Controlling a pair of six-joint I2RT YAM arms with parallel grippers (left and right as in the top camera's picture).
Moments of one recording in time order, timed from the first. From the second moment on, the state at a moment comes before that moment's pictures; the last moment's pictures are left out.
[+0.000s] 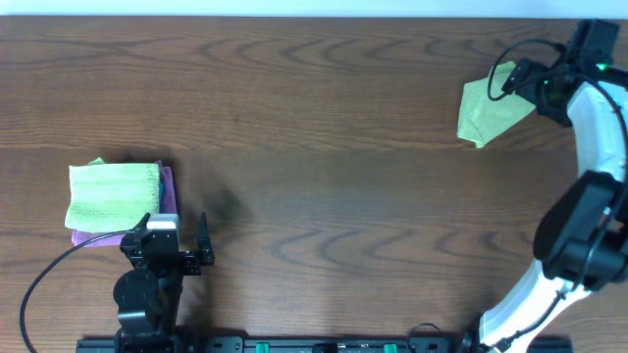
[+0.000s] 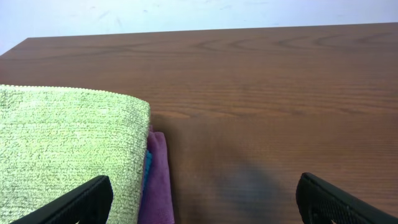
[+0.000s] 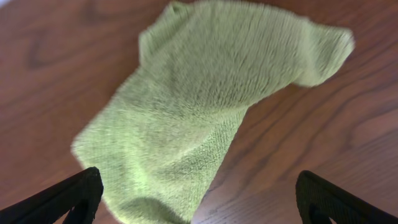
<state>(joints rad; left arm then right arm) 0.06 0.01 0.13 -0.43 0.06 0.04 -0.31 2.04 1.70 -0.74 -0.03 0.28</state>
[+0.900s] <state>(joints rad) 0.06 0.01 0.13 -0.43 0.06 0.04 -0.28 2.23 1.71 -0.64 -0.14 0.35</state>
